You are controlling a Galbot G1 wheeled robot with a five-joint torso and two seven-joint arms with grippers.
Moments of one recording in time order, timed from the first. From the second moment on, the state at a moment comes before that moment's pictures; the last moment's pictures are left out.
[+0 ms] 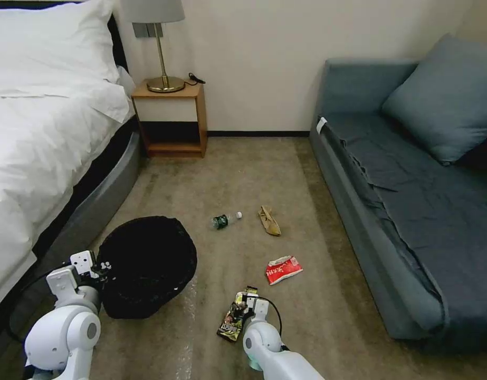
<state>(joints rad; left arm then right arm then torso) 1.41 -1.39 -0.82 -2.14 -0.46 0.73 -0.30 -1.02 1.53 -0.10 1.14 0.75 -0.25 0.45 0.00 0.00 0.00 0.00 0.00</state>
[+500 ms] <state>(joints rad) 1.41 -1.40 -0.82 -2.13 -0.45 0.72 -0.30 -1.02 1.54 -0.11 1.11 0.73 -0.23 0.42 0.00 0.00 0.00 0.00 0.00</state>
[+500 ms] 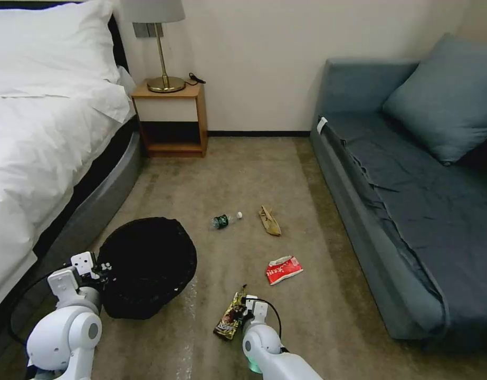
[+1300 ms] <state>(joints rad) 1.41 -1.40 -0.80 -2.13 -0.45 0.72 -0.30 -1.05 1.36 -0.05 1.65 0.84 -0.30 0.50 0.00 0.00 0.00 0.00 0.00</state>
